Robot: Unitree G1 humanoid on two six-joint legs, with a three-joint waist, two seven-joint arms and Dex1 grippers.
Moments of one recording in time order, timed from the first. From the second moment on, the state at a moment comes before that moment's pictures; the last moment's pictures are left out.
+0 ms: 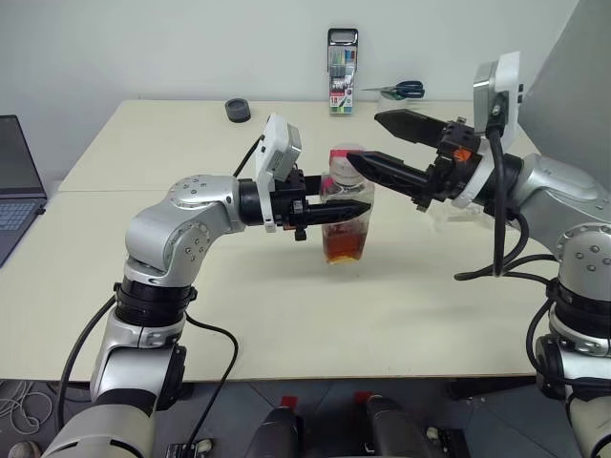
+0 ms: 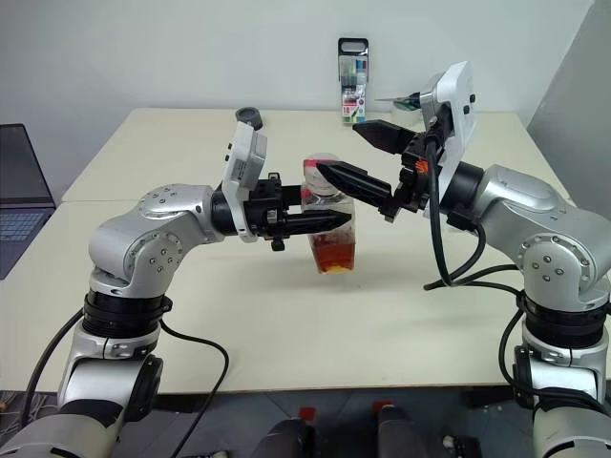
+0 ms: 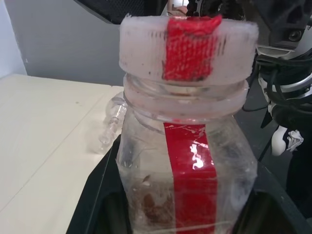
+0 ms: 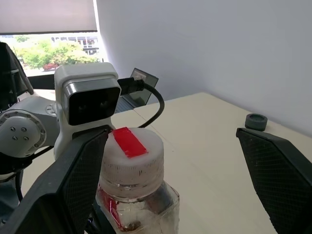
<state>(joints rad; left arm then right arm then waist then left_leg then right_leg) -0.81 0.51 -0.07 -0.14 -0.64 0.73 -1.01 -0.81 -0.58 -0.11 -0.42 0.94 0.92 0.49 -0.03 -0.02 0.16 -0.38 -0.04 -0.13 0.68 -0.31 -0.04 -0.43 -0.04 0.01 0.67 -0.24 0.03</state>
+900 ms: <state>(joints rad) -0.81 0.51 -0.07 -0.14 -0.64 0.73 -1.01 -0.82 -0.50 -0.05 -0.43 1.01 0.95 0.46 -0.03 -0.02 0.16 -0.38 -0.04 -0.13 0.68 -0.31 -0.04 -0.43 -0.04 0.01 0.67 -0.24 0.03</state>
